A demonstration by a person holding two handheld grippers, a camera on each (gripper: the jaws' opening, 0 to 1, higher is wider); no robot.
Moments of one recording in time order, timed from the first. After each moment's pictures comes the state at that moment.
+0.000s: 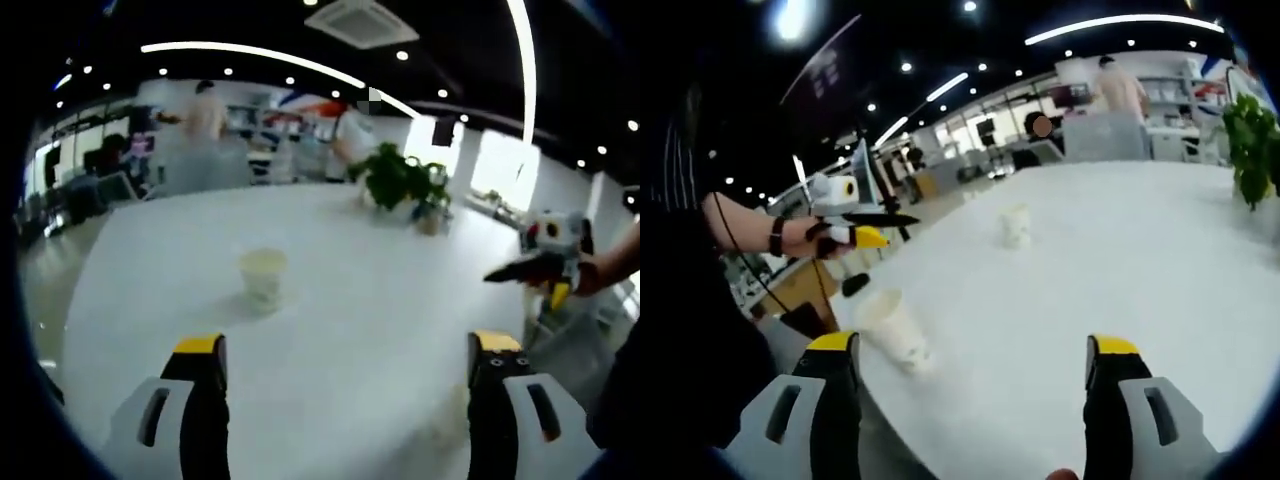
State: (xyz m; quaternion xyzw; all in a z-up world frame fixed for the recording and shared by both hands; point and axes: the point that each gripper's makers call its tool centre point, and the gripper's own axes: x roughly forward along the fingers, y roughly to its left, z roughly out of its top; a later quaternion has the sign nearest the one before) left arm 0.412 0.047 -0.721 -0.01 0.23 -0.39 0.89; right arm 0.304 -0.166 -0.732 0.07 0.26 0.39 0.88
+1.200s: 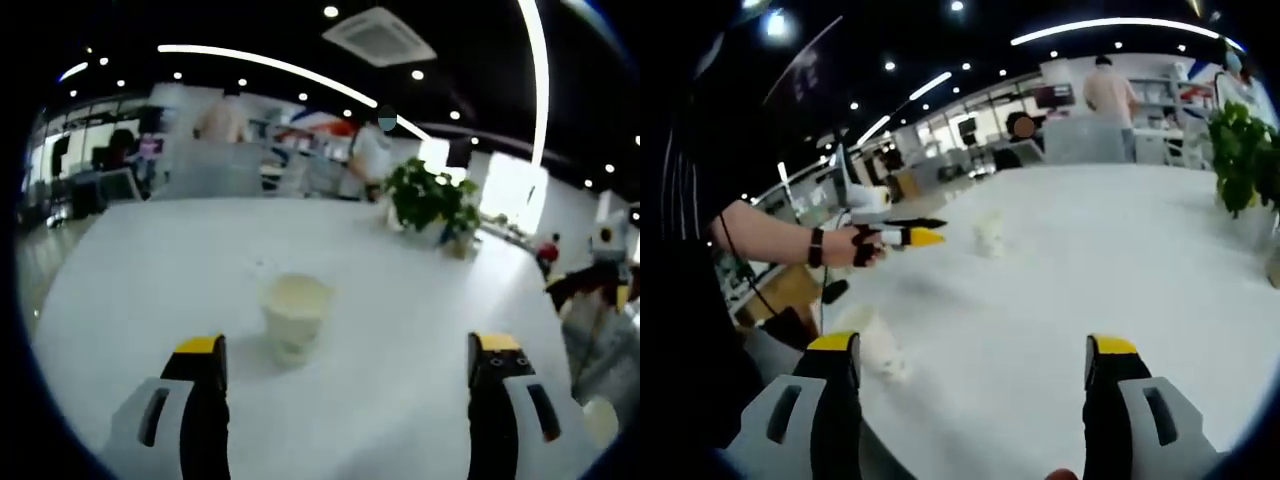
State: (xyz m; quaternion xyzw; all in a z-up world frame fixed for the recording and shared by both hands) left arm 0.514 0.017 -0.754 -0.04 0.19 -0.38 0.91; right arm 0.323 -0.190 -0.719 0.06 0.27 0.35 0.90
